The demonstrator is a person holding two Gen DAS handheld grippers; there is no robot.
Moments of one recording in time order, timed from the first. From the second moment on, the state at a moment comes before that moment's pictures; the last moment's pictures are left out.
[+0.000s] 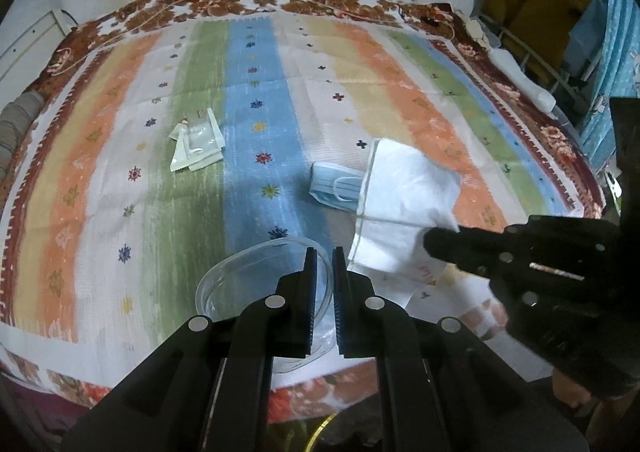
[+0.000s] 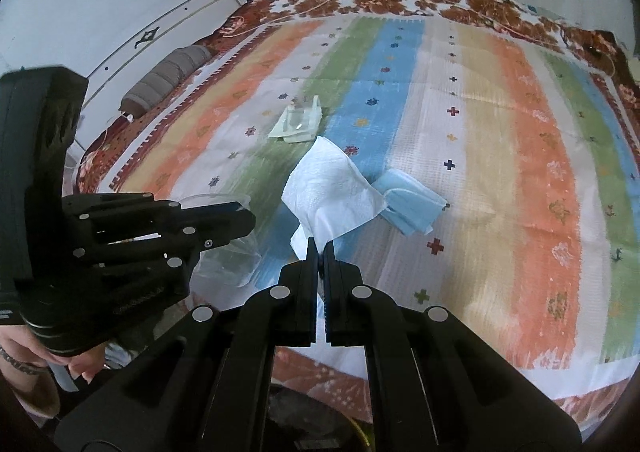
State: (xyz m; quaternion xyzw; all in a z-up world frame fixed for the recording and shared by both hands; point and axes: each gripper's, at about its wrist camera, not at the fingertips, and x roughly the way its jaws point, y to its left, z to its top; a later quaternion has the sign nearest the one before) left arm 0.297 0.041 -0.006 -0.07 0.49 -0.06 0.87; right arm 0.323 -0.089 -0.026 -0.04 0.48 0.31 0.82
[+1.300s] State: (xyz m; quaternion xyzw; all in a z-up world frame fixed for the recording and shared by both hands) left arm 0.145 -0.001 0.017 -0.18 0.43 -0.09 0.88; right arm 0.170 -0.164 -0.018 0.00 0.45 0.28 0.85
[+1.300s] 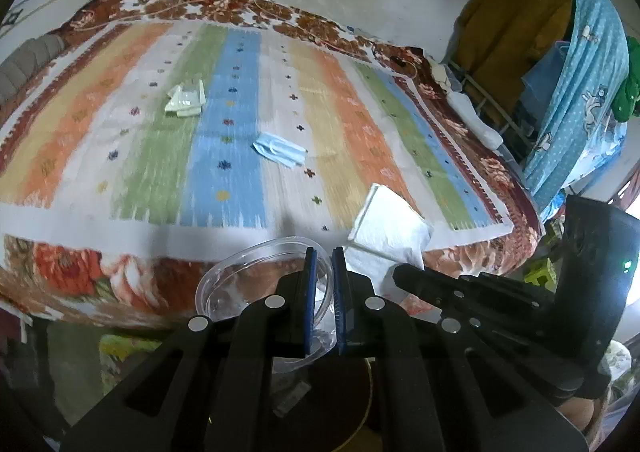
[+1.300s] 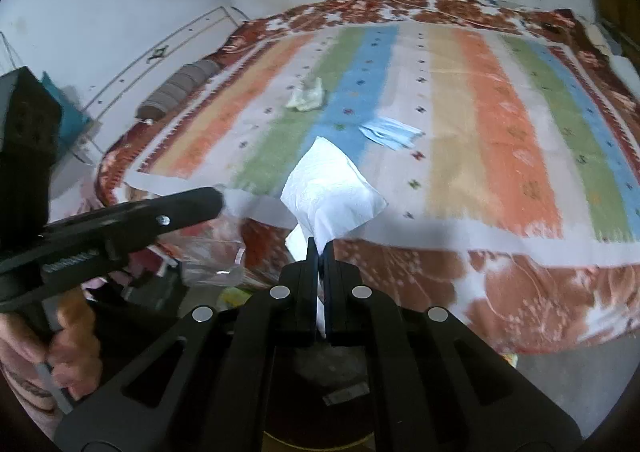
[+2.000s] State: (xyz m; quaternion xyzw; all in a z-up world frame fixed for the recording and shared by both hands) left arm 0.100 -0.004 -0.026 -0.25 0.46 -0.07 0.85; right arm 0.118 -0.173 -0.057 0.00 0.51 0.27 0.81
